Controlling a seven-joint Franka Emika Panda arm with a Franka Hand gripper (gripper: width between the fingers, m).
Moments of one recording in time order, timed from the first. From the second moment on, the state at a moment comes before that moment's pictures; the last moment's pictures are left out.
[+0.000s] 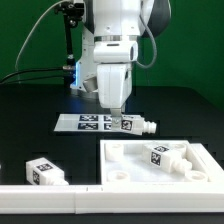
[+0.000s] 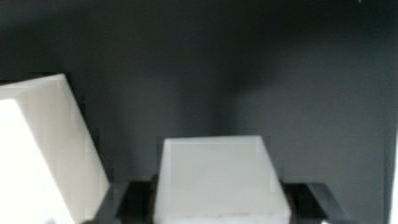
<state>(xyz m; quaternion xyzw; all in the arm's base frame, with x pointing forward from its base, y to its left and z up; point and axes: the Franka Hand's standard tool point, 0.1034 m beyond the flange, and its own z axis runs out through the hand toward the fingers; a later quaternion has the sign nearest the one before) 0.427 0.011 0.031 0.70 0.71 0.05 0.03</state>
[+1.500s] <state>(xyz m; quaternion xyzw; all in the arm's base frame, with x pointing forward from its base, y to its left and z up) 0.431 -0.004 0.021 0.24 0.97 -0.03 0.02</state>
